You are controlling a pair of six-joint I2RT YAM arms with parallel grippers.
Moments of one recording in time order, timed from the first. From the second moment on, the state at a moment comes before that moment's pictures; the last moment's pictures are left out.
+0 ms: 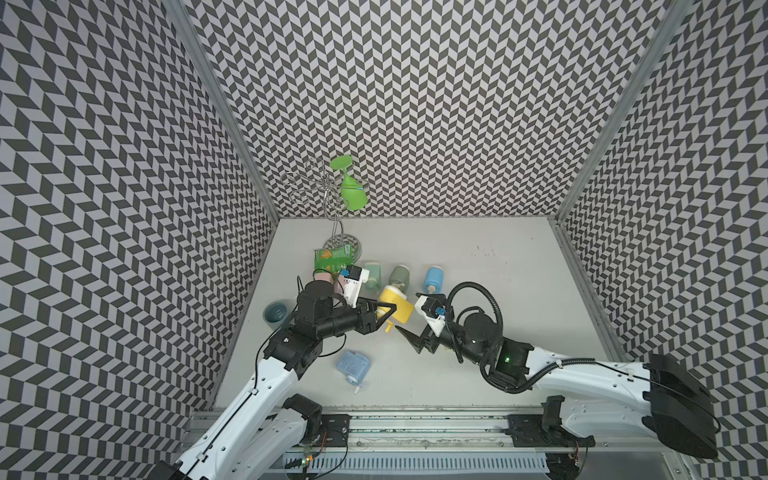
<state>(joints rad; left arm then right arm) -0.42 0.82 0.68 -0.28 0.58 -0.44 1.09 1.18 0.63 0.44 0.14 -0.10</state>
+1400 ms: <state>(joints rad) -0.79 1.51 0.79 -0.17 0.38 0.61 0.59 1.25 0.57 -0.26 -0.15 0.48</state>
